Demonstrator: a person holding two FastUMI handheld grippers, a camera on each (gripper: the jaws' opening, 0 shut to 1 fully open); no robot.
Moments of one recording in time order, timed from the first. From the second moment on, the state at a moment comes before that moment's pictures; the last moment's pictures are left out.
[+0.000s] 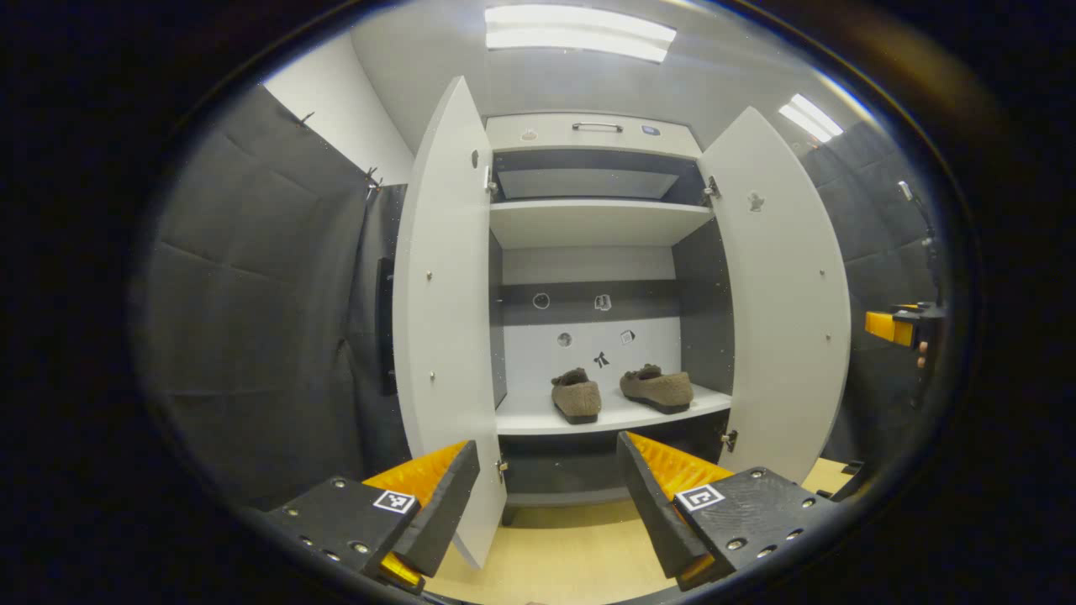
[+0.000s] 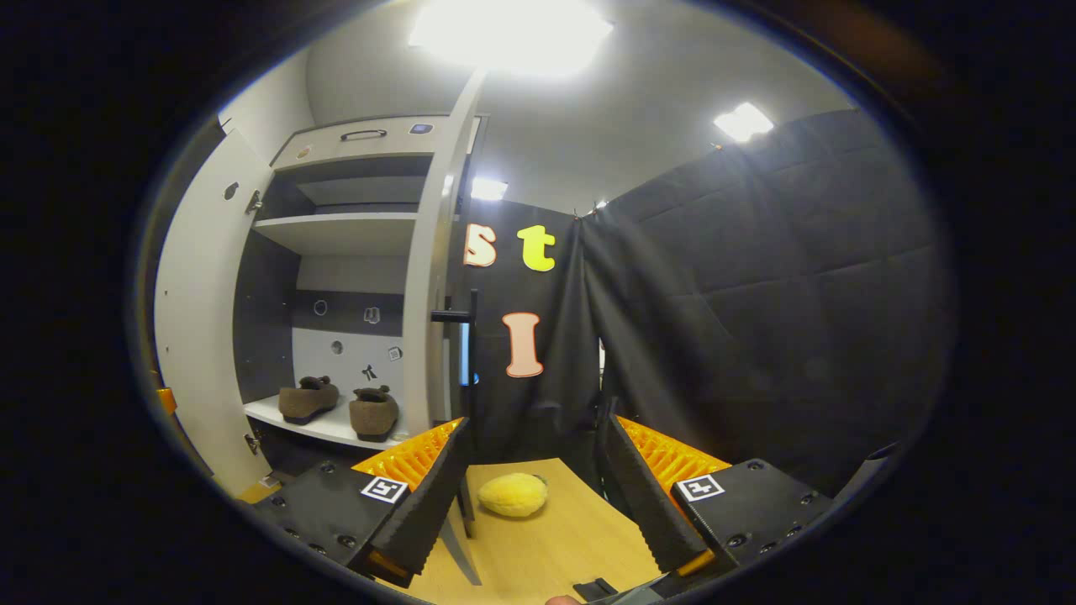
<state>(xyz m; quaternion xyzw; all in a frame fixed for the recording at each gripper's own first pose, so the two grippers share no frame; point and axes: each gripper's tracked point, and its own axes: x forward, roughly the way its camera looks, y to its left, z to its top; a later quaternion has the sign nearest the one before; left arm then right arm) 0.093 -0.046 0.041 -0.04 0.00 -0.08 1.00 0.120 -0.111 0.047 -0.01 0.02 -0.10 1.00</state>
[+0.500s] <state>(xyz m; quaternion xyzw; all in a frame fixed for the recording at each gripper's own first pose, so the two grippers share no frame) 0.097 0.004 0.030 -0.05 0.01 -0.03 1.00 0.171 -0.121 0.037 -0.01 0.05 -0.15 0.99</state>
